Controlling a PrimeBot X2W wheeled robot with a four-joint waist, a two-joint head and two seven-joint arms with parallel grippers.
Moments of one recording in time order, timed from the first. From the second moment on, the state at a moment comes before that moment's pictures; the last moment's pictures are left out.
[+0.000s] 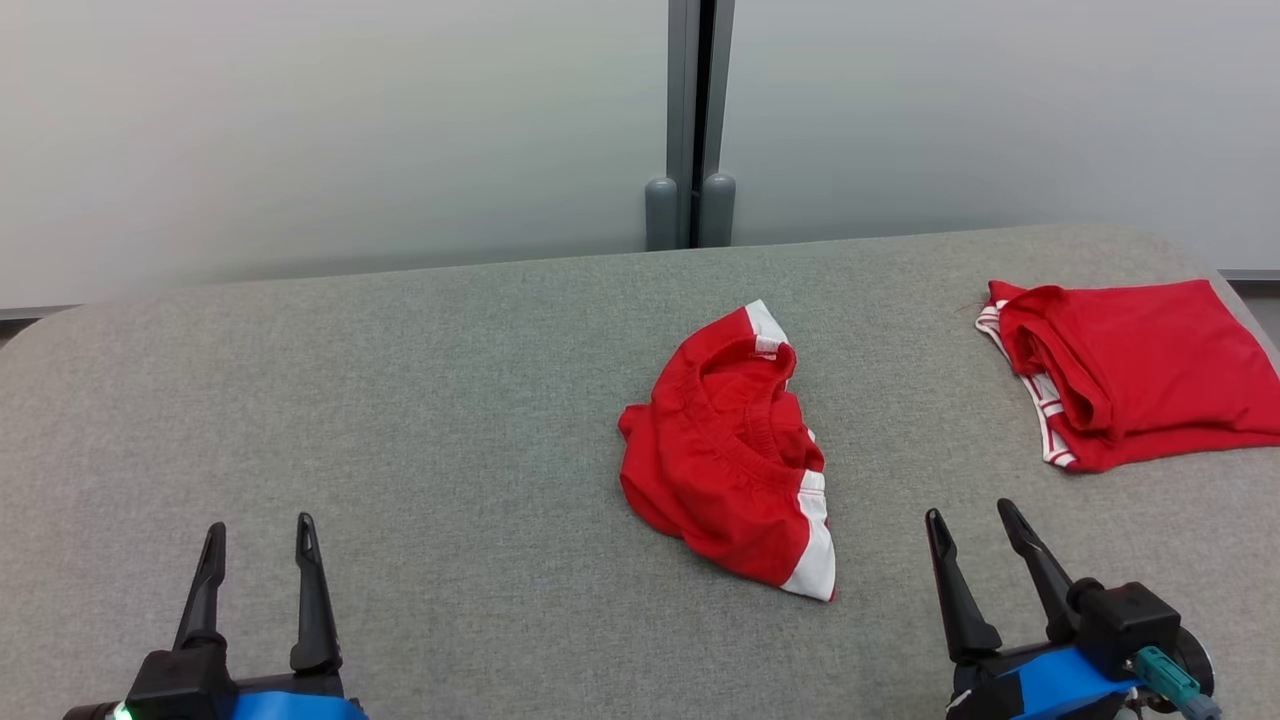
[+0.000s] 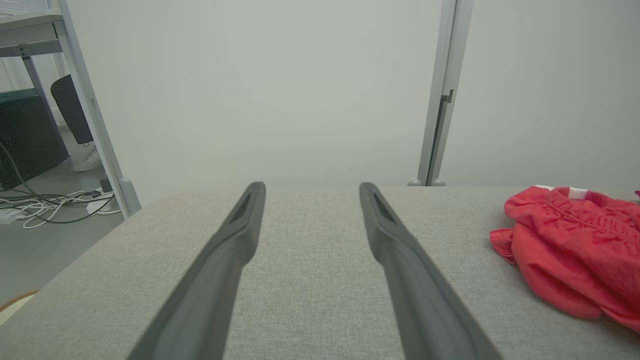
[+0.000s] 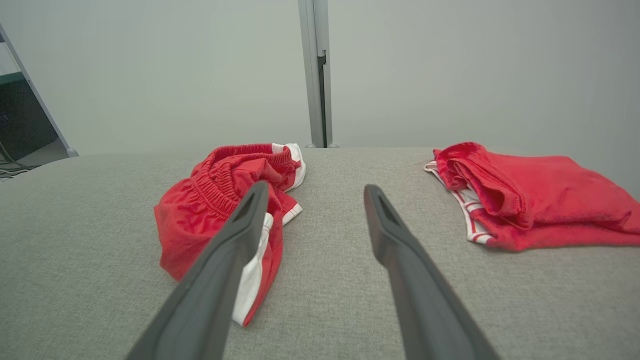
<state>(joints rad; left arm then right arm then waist) 0.08 0.13 -0.01 0.13 -0.13 0.02 -0.26 -0.04 -0.06 0.05 0.27 0.13 0.13 -0.26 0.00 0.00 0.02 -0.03</state>
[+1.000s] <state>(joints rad) 0.05 0.09 0.01 0.15 -0.09 -0.01 -0.26 -0.20 -0.08 0.17 0.38 0.16 0.13 -0.24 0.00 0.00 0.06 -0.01</state>
